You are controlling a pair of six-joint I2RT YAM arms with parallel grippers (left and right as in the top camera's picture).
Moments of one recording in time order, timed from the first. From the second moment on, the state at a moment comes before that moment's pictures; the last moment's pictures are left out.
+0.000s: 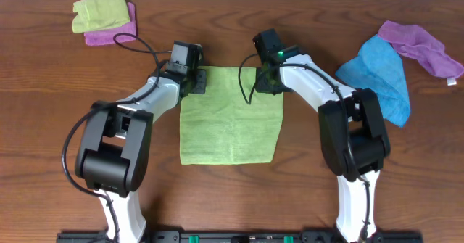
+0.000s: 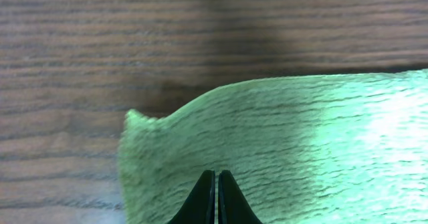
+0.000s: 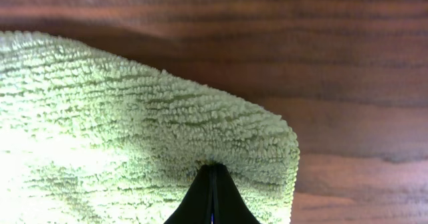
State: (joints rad) left arm -0.27 2.01 1.19 -0.20 0.01 -0.16; right arm 0.40 2.19 1.59 -0.75 0.12 0.46
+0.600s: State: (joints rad) left arm -0.25 2.01 1.19 -0.26 0.03 -0.15; right arm 0.54 2.19 1.59 -0.79 0.05 0.42
